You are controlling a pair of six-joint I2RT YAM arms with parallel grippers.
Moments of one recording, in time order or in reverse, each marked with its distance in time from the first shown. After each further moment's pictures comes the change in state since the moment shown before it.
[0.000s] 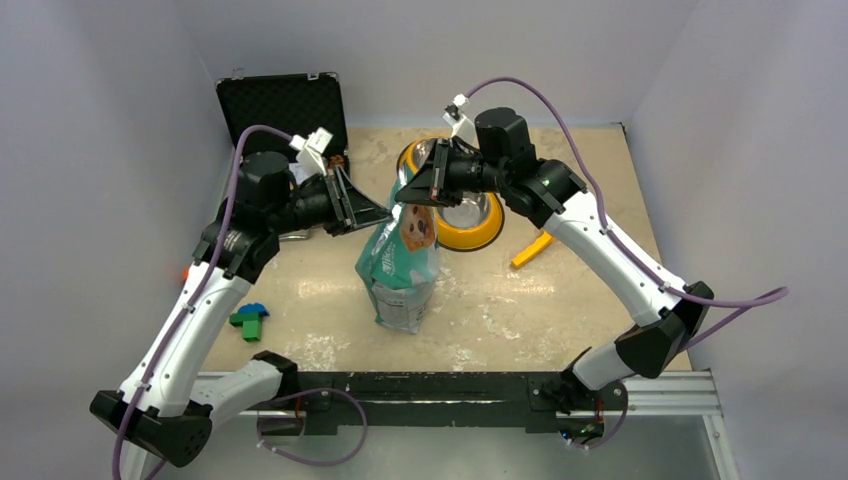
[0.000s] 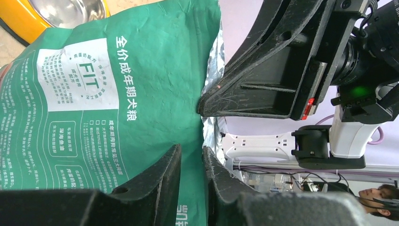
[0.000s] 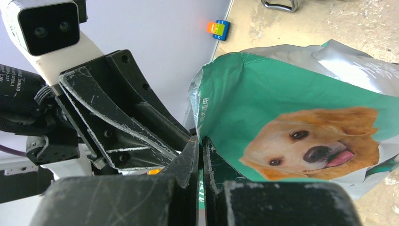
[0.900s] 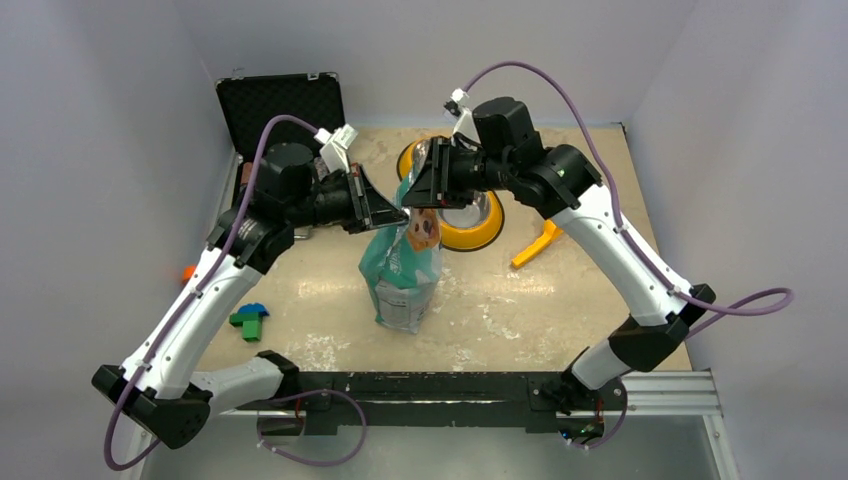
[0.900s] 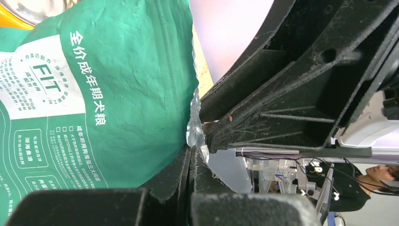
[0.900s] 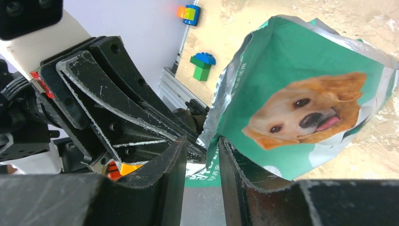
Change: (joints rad) left arm -0.117 0.087 0.093 -0.029 -0.035 0.026; right arm 0.035 0.040 0.229 -0.320 0.107 -0.126
